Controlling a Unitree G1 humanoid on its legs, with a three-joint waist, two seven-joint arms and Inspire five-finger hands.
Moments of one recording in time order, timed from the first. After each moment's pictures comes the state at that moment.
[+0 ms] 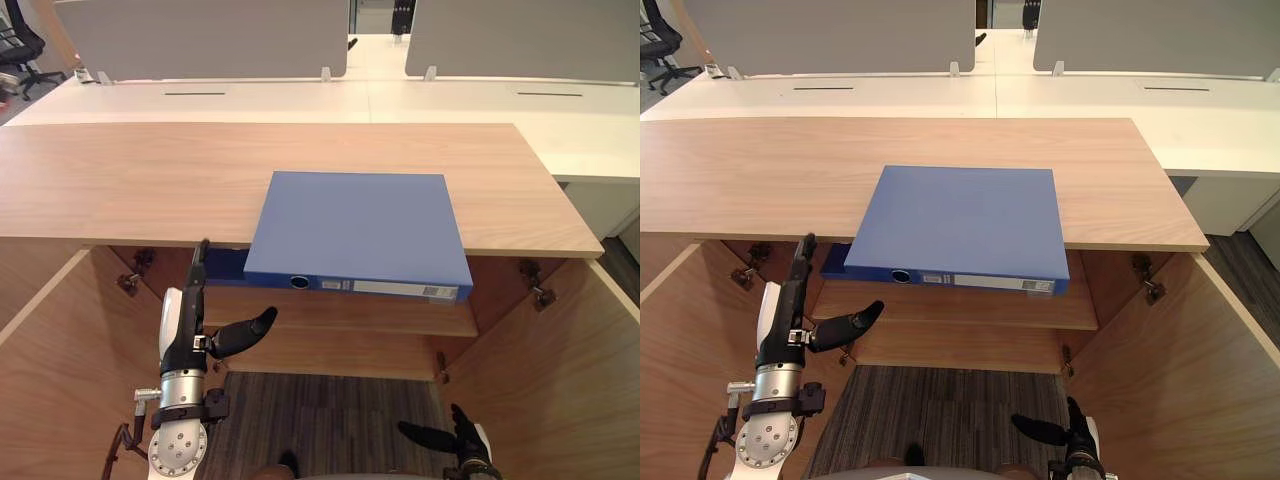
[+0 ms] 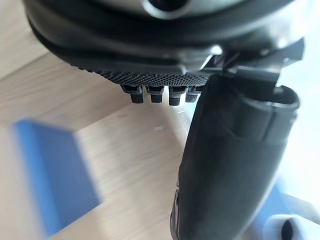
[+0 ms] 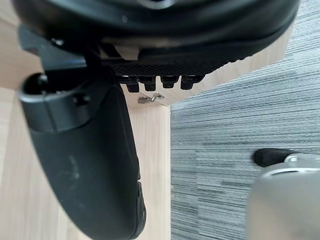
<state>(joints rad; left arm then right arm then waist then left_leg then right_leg) 0.44 0.25 0.00 -0.42 0.30 -0.26 0.24 0.21 -0.12 -0.09 0.85 -0.03 -0.10 -0.12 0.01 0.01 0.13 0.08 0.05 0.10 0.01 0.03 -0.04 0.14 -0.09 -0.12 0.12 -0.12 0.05</state>
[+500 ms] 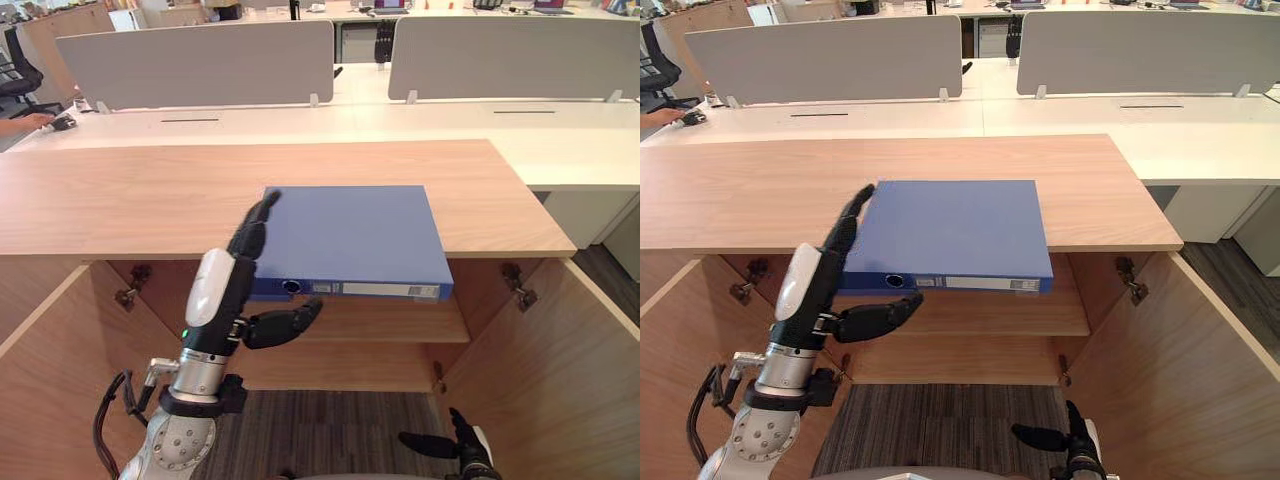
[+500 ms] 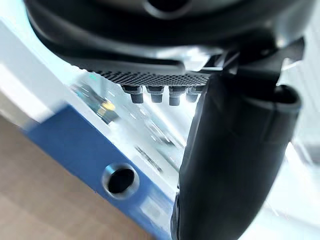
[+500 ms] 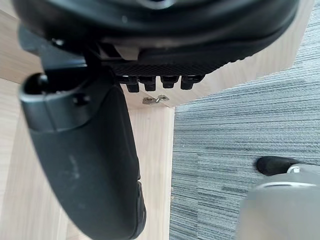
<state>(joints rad) 0.33 0.44 -0.17 -0.51 0.50 -0.31 0.20 0.21 -0.16 -0.05 0.87 -0.04 -0.10 -0.12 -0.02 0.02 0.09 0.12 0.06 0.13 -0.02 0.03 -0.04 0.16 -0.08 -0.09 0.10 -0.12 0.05</state>
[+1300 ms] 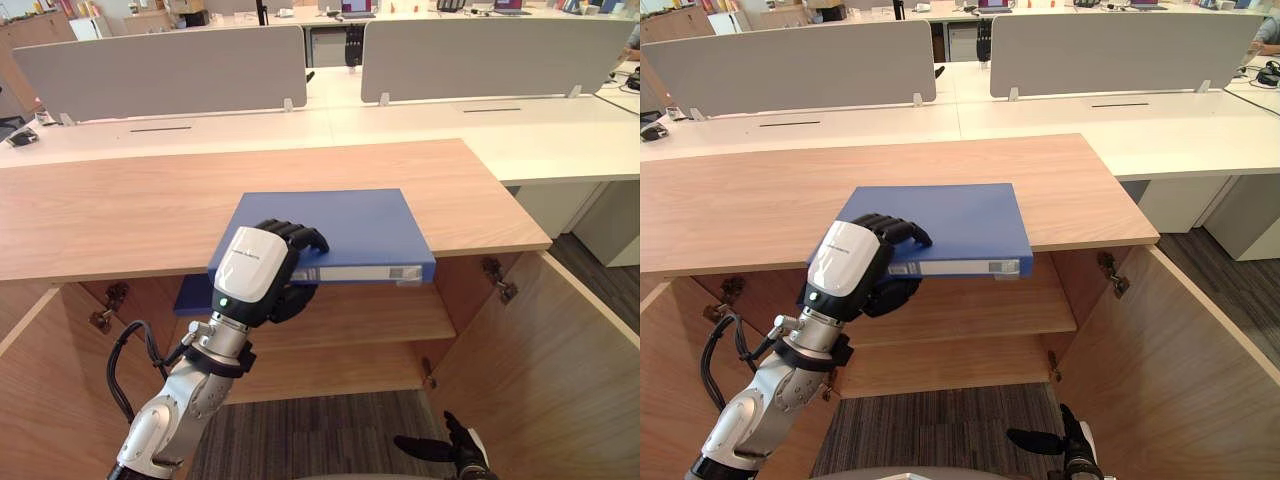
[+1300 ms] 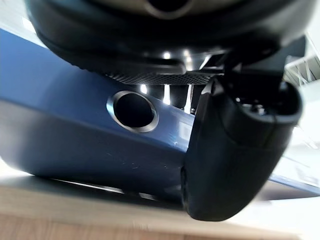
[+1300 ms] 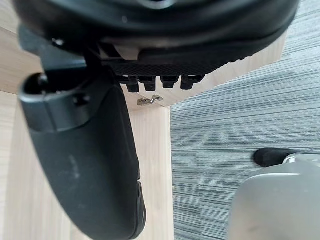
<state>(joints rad) 0.12 0.40 -0.17 -0.36 0.82 -0.22 0.27 0.22 -0.15 -0.05 0.85 -0.02 -0.10 -0.09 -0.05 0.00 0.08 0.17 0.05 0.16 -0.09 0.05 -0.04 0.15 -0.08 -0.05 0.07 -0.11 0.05</state>
